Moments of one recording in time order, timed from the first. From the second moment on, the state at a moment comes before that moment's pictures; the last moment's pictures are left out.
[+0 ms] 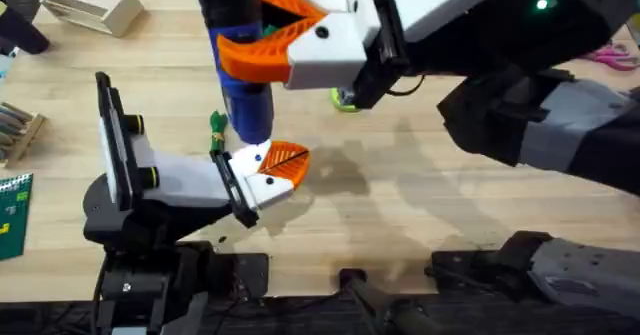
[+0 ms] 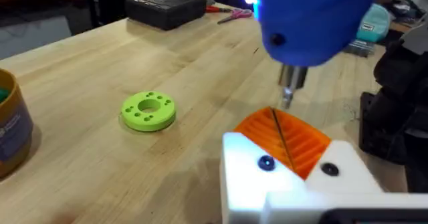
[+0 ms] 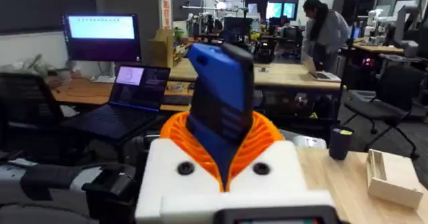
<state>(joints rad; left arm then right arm) 0.02 0.01 0.01 -0.12 1.10 -0.02 0.70 1.35 0.81 1.00 -0.93 0.28</state>
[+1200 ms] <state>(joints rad) 0.02 0.01 0.01 -0.12 1.10 -0.02 0.74 1.37 0.81 0.93 -0.96 0.15</state>
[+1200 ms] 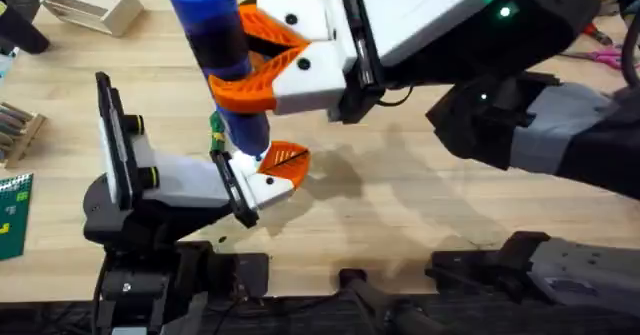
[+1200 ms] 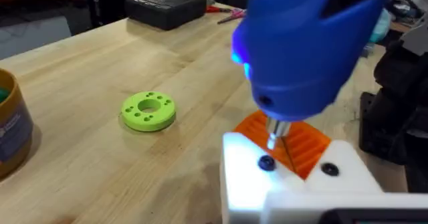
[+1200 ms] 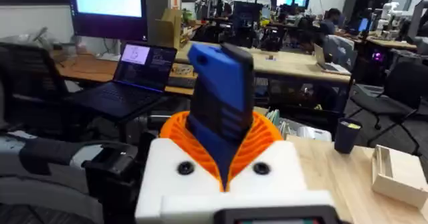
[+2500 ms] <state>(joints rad) 0.02 0.01 0.01 -0.12 1.10 -0.02 0.75 1.37 0.81 0.90 -0.95 0.12</state>
